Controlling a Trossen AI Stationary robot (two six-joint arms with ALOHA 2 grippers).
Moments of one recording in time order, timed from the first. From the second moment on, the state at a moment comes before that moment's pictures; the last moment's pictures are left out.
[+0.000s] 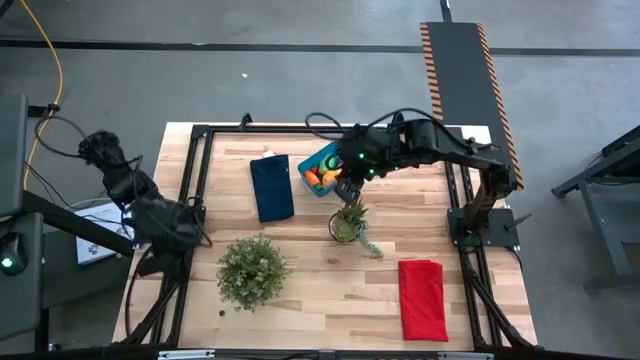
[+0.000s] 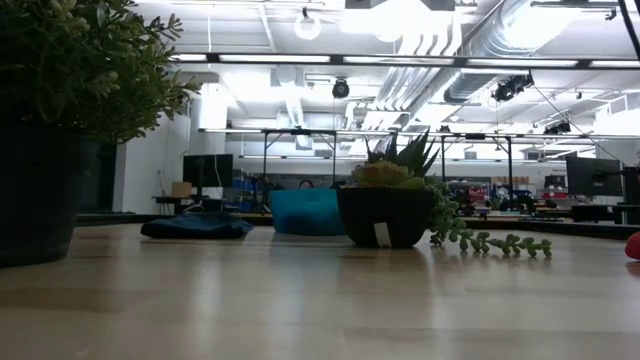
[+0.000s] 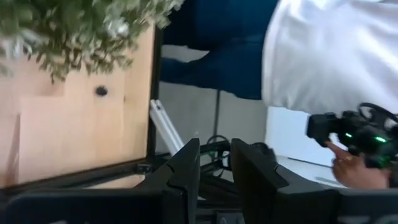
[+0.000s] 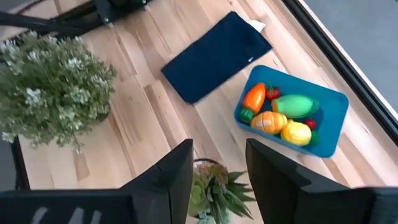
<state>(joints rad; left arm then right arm) -0.64 0.69 0.88 -0.86 0.35 -1.14 -0.01 1.80 2.22 -1.36 0.17 0.42</state>
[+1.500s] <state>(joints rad) -0.95 1.46 1.28 -1.17 0.01 -1.66 0.14 1.72 2.22 -1.57 0.33 0.26</state>
